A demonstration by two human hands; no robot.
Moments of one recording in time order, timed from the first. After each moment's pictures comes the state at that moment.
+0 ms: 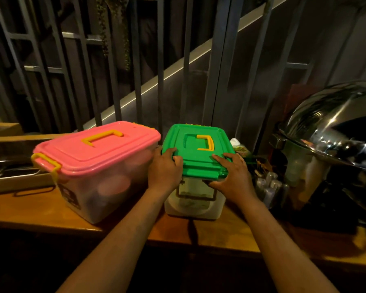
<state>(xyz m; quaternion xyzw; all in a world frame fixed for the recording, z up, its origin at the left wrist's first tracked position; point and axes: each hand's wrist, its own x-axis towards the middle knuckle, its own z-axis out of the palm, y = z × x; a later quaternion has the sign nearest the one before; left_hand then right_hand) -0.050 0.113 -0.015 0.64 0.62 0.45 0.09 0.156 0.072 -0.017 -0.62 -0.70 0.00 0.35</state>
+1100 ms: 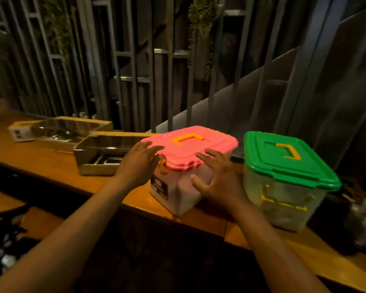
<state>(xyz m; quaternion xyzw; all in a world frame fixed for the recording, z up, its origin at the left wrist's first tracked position) -0.356 0.050 0.007 0.70 0.66 0.28 -0.10 -0.101 0.041 0.008 -0.43 -0.82 0.00 0.38</state>
